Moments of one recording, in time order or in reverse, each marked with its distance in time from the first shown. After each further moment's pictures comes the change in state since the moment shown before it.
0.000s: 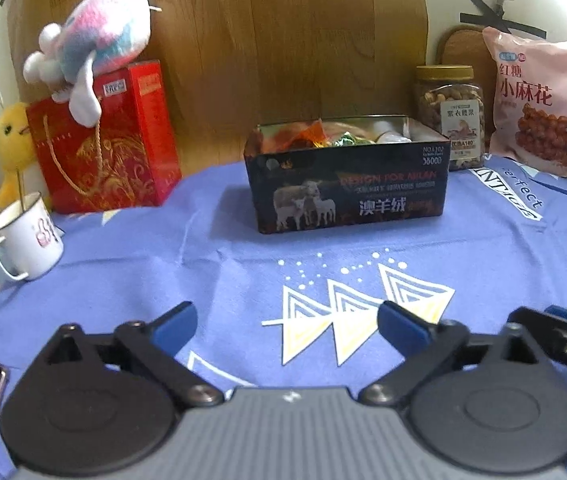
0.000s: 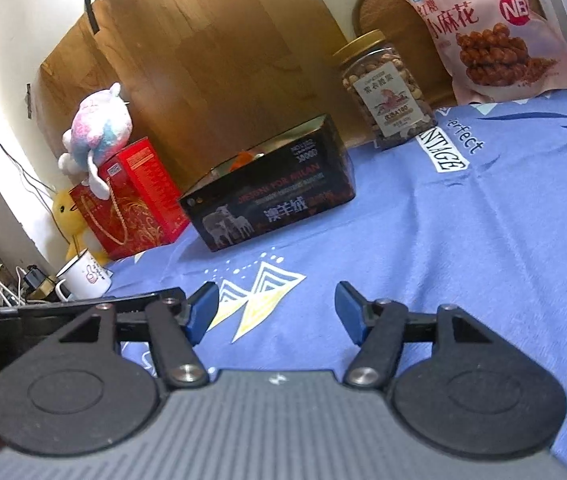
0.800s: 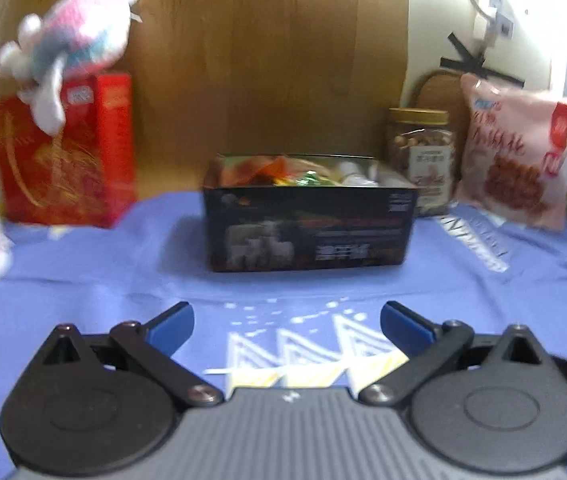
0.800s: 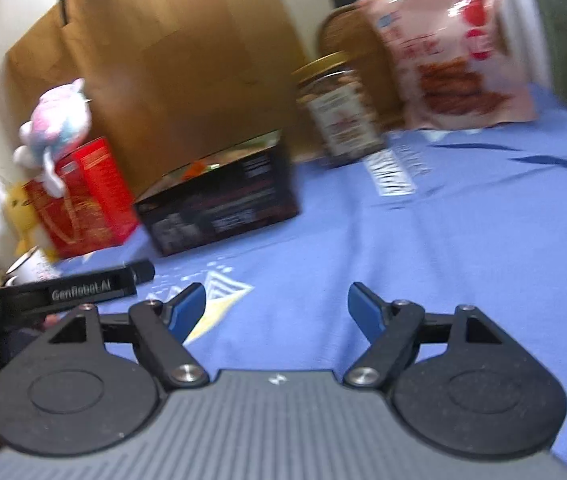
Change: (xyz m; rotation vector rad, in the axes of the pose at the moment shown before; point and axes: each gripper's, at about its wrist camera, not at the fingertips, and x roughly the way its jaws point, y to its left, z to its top) left arm 0.025 0.001 0.010 -0.095 -0.106 -0.187; right arm -0.031 0.002 0.005 -0.050 -0.051 -0.226
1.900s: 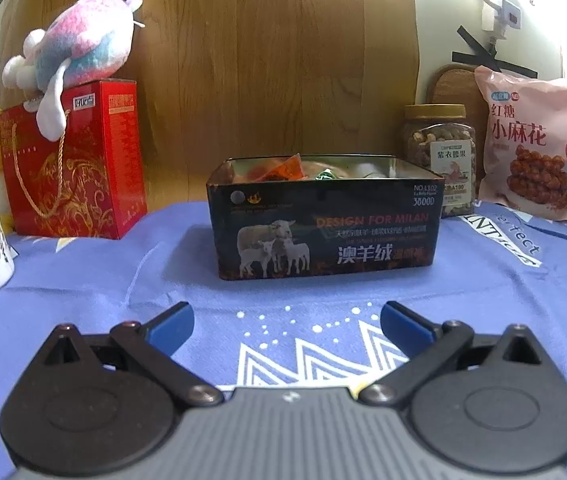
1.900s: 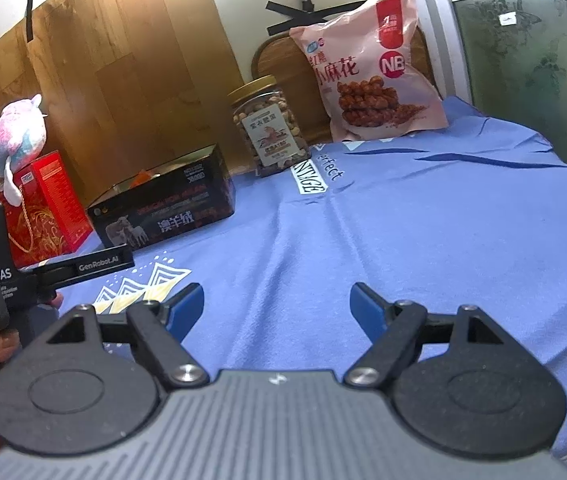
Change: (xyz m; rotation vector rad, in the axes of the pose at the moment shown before) left arm 0.021 -0.004 -0.014 0.047 -0.068 0.095; right arm -0.037 -0.005 -0.026 0.016 -0.048 -0.150
